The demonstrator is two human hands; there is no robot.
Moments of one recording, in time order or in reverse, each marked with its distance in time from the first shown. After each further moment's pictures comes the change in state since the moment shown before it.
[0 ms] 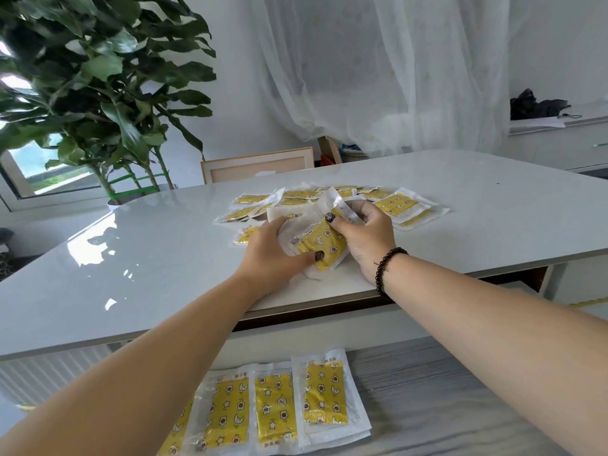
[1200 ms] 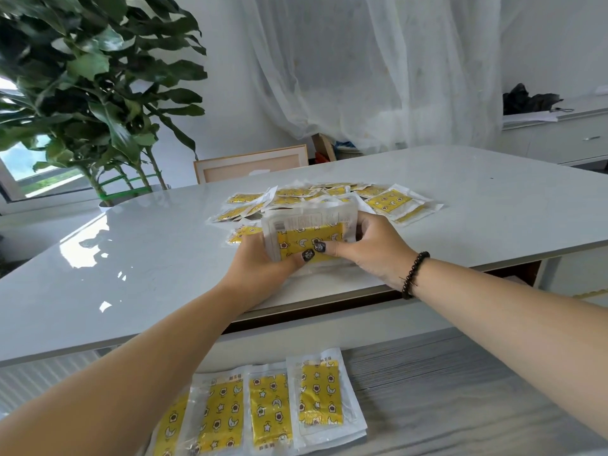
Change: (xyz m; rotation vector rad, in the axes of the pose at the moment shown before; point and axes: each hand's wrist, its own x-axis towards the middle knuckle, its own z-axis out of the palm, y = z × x) left_hand -0.027 0.014 -0.011 -0.235 -0.095 -0.032; right_hand -0.024 -0.021 -0.033 -0.232 -0.396 -0.092
